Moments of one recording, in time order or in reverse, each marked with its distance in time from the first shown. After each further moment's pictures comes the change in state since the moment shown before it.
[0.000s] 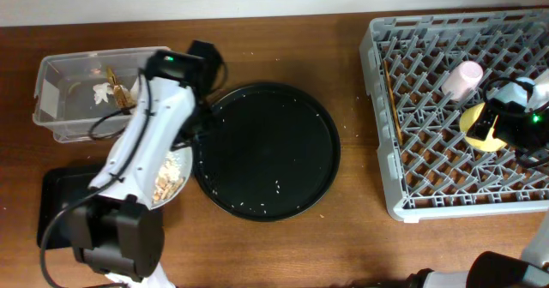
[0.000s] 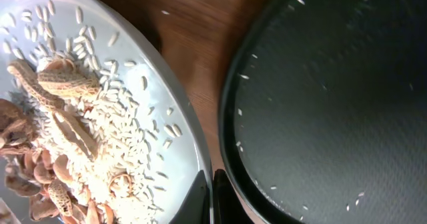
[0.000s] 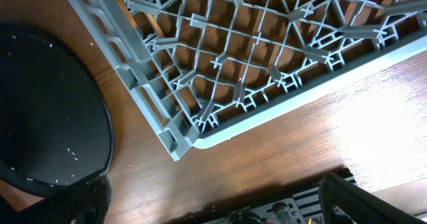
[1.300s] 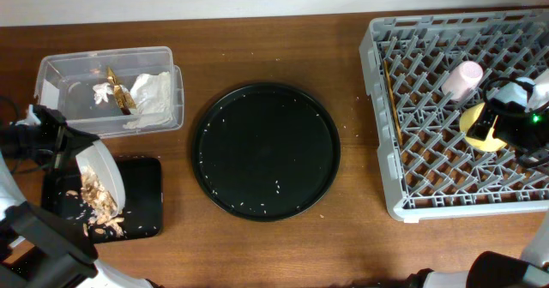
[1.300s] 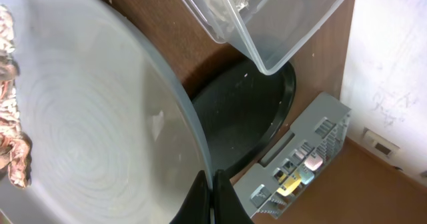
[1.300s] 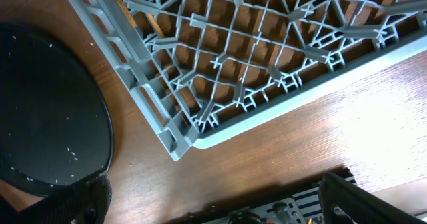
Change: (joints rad) left arm 0.929 0.000 0.000 0.012 0.888 0.475; right arm 0.000 0.000 0.000 0.000 0.000 -0.001
